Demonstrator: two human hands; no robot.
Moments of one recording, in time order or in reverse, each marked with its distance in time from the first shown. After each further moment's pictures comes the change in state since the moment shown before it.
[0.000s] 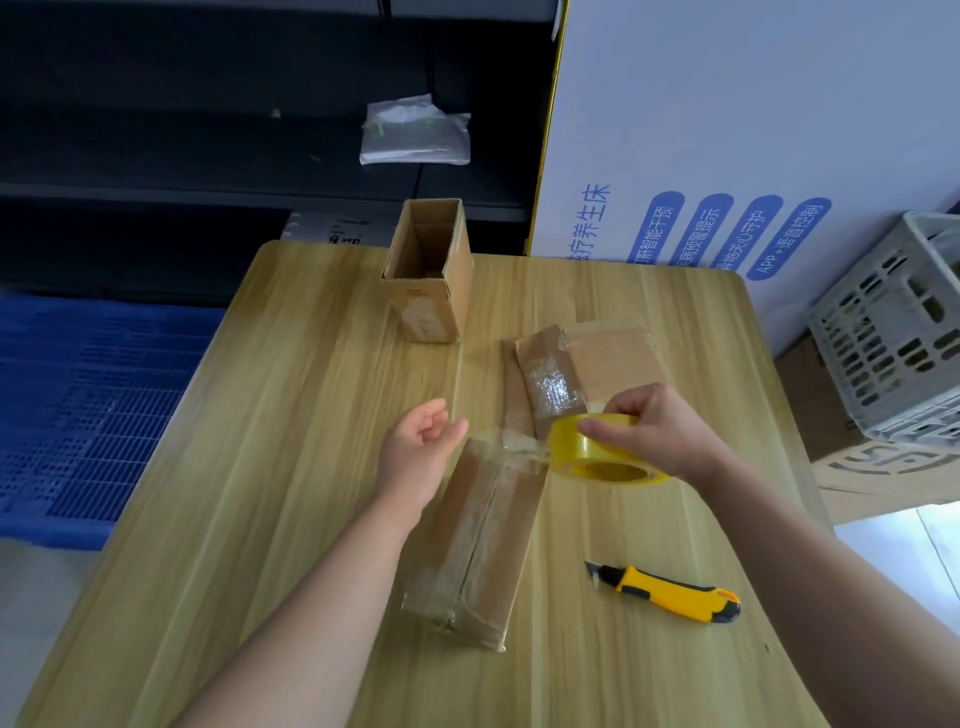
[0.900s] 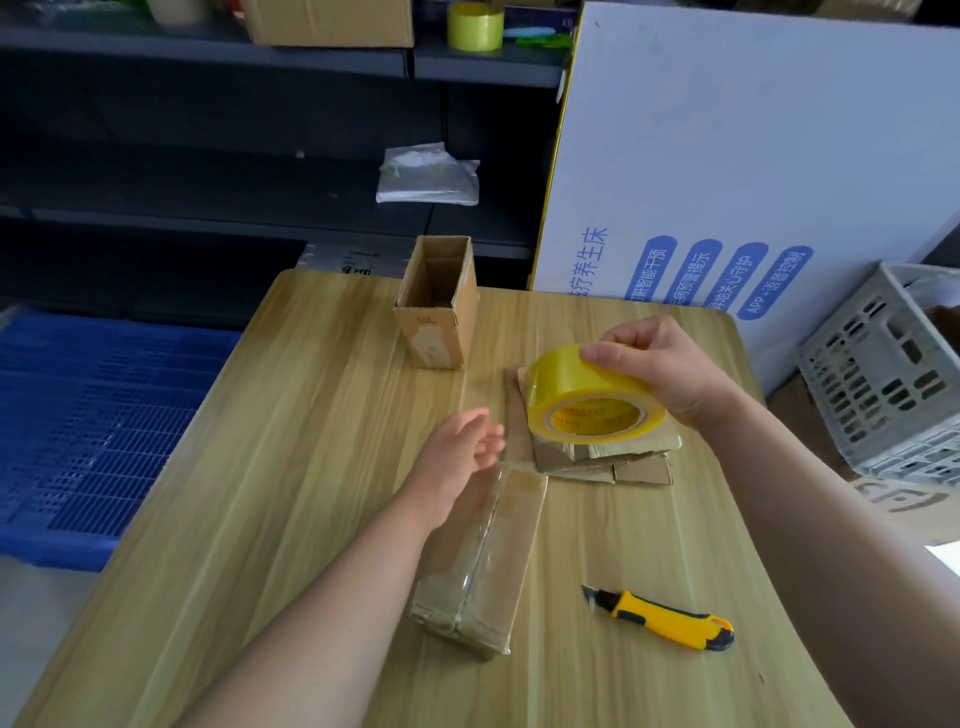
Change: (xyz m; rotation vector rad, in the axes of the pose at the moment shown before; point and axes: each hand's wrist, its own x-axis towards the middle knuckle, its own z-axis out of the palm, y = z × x) left_hand -0.010 0.036 0.016 -0.220 -0.277 -0.077; right_hand 0.001 -0.086 -0.048 0.413 -0.064 -0.231
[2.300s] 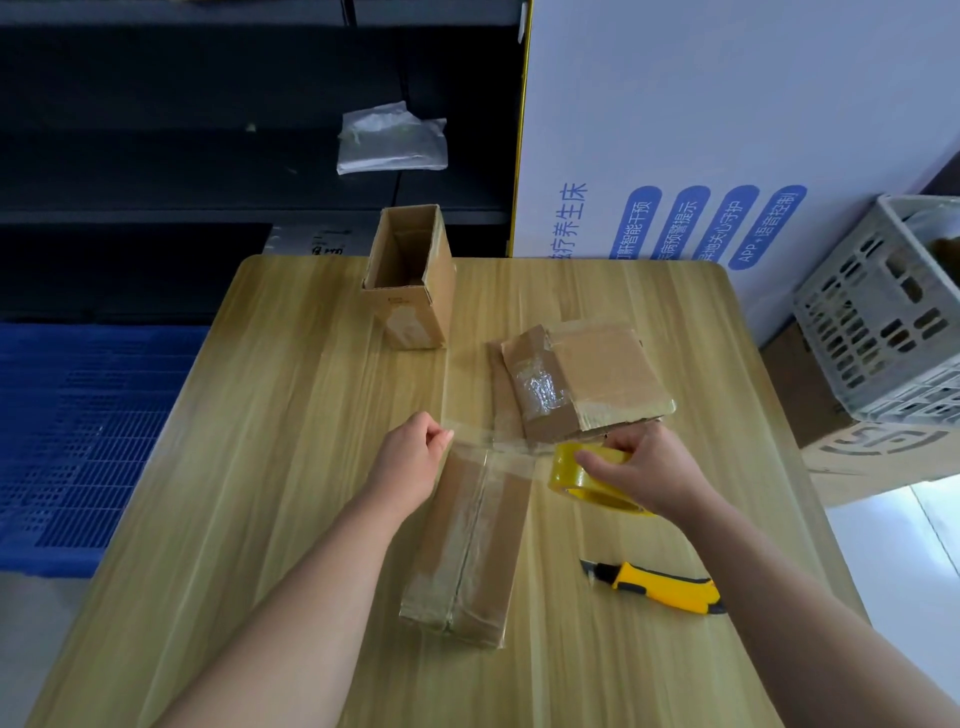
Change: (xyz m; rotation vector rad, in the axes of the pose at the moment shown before) left_hand 0.031 -0.033 -0.032 0.940 0.169 0.225; right_hand -0.045 0.142 0.020 -0.529 0.214 0.265
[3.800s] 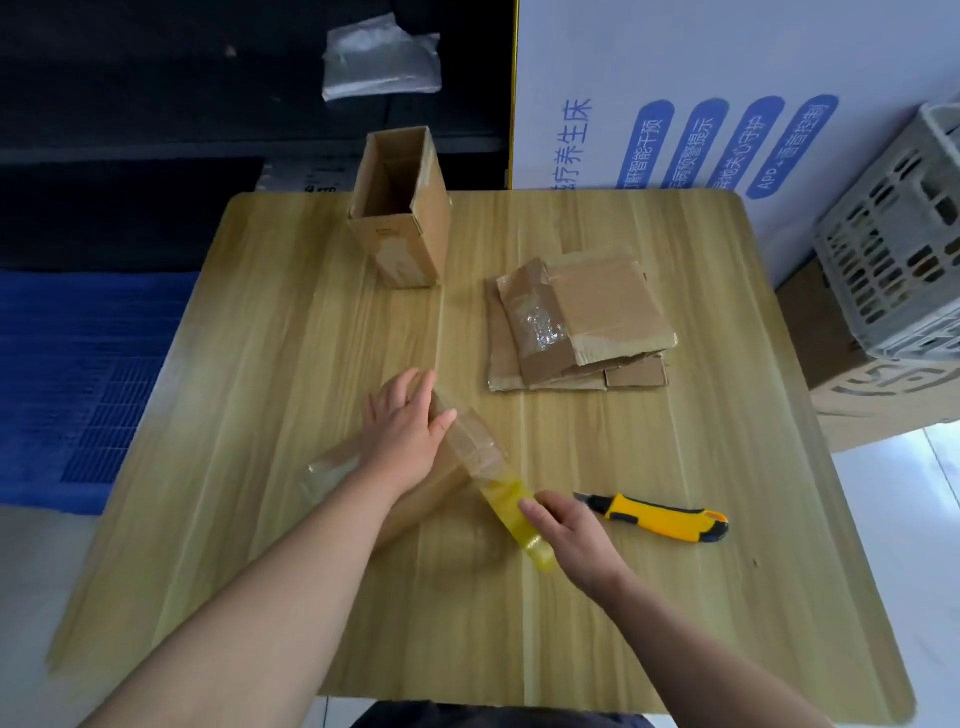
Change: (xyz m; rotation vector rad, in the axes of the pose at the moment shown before) left_hand -0.029 -0.028 0.037 0.441 -0.043 0.065; right_hand -0.097 0.034 0.121 0.535 -0.293 0.155
